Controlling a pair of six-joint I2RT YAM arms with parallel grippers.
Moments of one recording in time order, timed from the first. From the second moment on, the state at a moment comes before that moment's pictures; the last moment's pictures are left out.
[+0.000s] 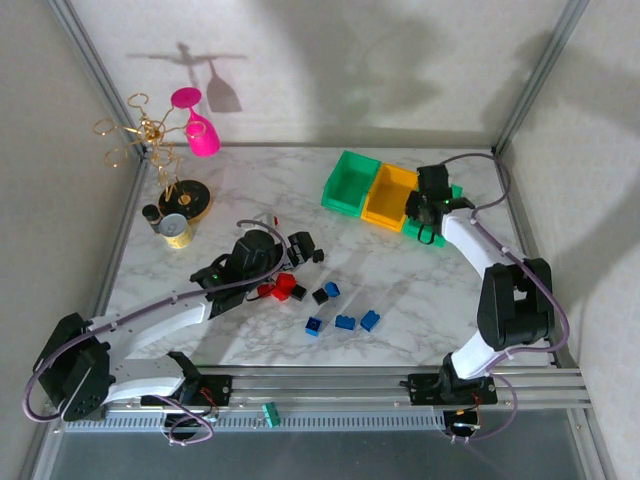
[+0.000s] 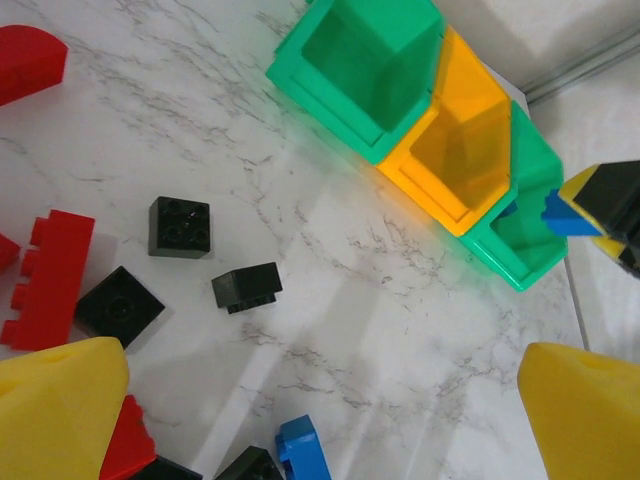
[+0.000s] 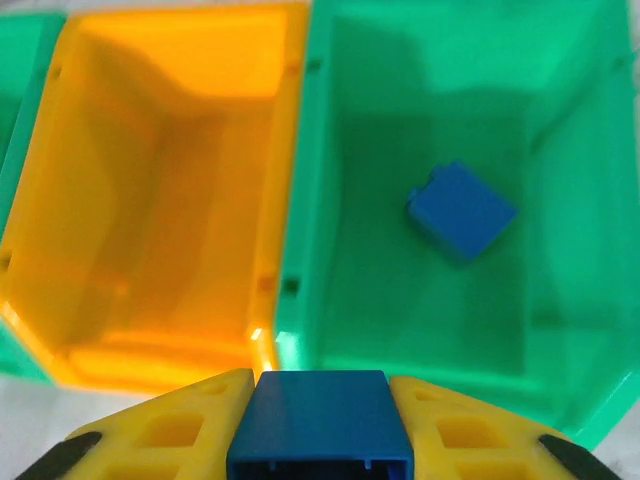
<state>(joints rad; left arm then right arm) -0.73 1.21 0.71 -0.02 -0.18 -0.91 0.20 1.61 1.17 -0.42 0.19 0.47</state>
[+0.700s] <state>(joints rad) -0.73 1.34 0.81 0.05 -0.16 -0.87 0.08 1.84 1.29 -0.37 0.16 0.40</state>
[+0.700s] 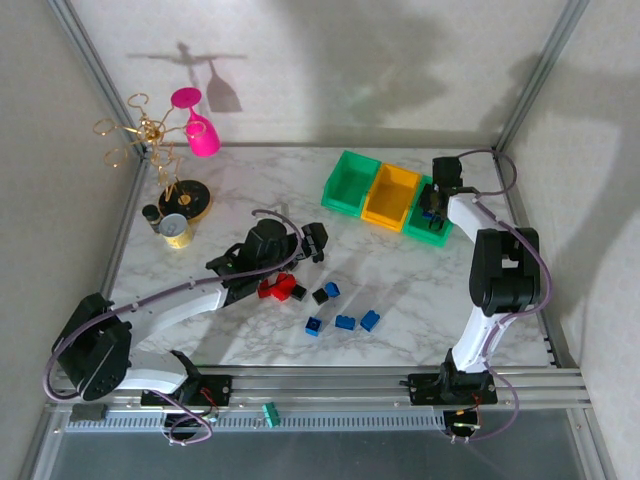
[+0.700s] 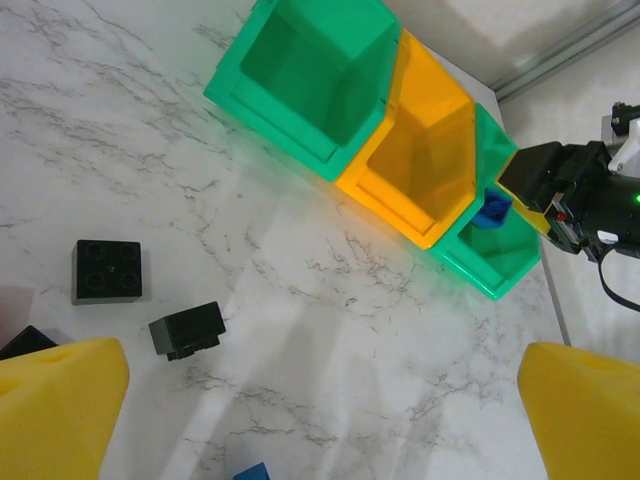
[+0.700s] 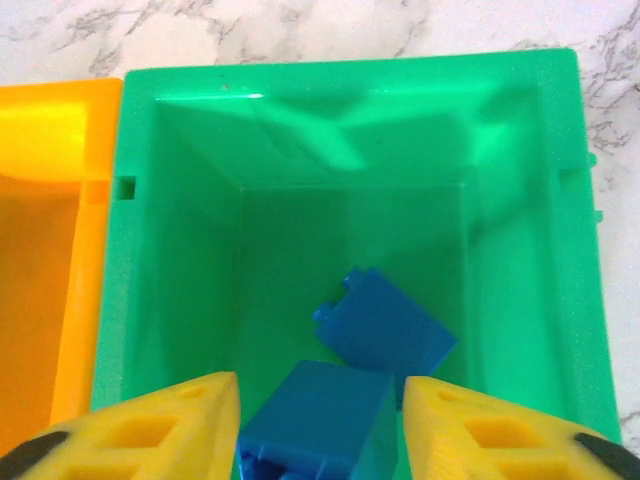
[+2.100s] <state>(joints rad) -0.77 0.93 0.59 -0.16 -0.14 -0.89 0.65 1.43 1.00 -0.56 0.05 0.49</state>
